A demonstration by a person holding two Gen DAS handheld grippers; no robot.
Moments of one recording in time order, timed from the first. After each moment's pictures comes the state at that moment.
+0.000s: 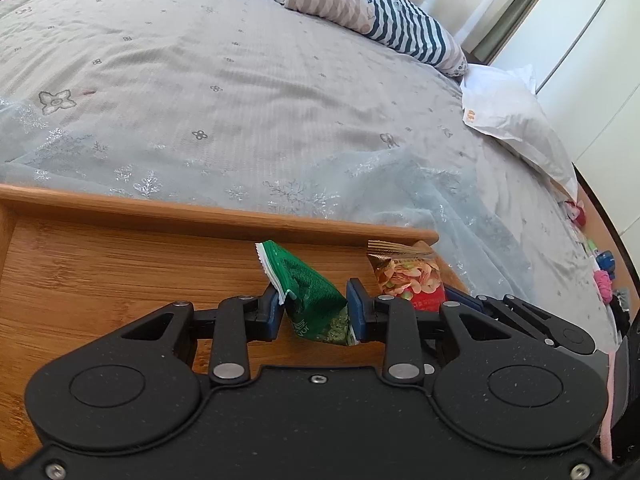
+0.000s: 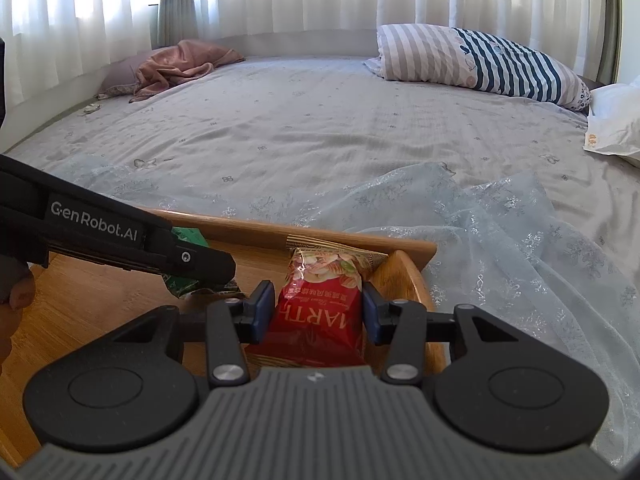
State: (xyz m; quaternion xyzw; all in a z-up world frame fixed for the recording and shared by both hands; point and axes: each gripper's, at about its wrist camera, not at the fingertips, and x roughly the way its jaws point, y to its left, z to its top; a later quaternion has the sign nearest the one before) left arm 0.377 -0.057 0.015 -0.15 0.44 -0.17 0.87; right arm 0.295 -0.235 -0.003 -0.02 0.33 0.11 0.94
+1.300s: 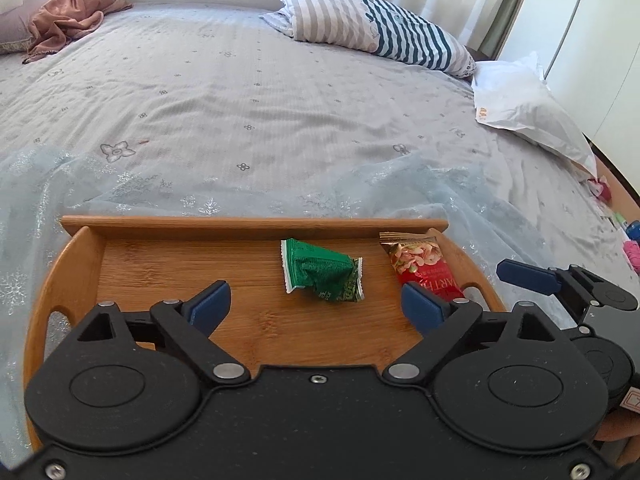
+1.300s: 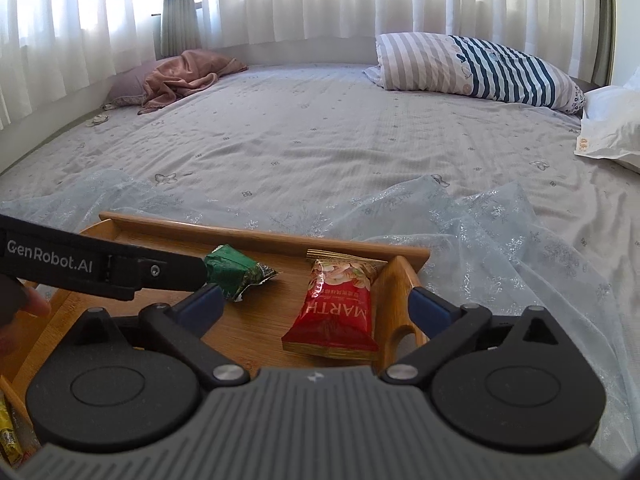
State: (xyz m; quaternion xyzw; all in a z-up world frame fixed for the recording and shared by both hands) left arm 0.314 -0.043 0.060 -0.07 0.40 -0.14 0.90; right arm 0.262 -0.230 0.033 -0.01 0.32 0.11 0.94
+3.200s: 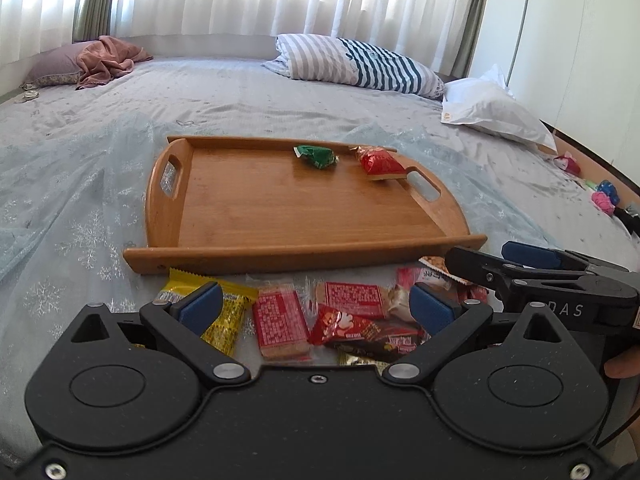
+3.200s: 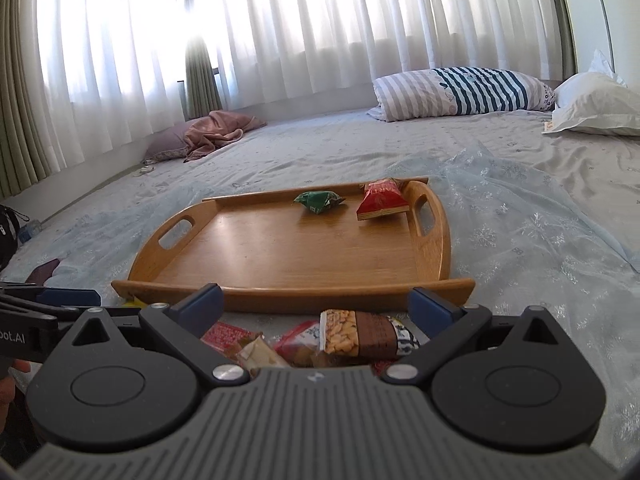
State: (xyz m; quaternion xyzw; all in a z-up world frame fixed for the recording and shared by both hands) left arm 0.028 0.002 0.049 -0.04 0.32 -0.13 0.94; right arm 0.034 -0.223 0.014 0.07 0.23 0.12 0.96
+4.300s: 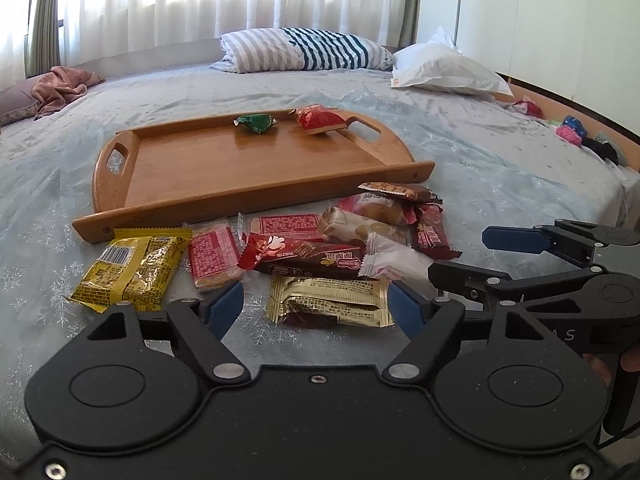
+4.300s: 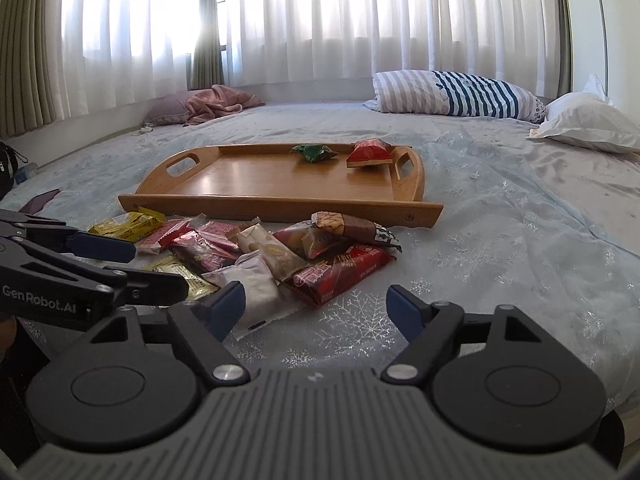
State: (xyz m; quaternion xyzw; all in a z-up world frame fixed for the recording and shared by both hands) left arm -0.014 -0.035 0.011 0.04 0.31 -0.19 0.93; right arm -0.041 -0.223 -0.022 0.00 0.24 0.11 0.97
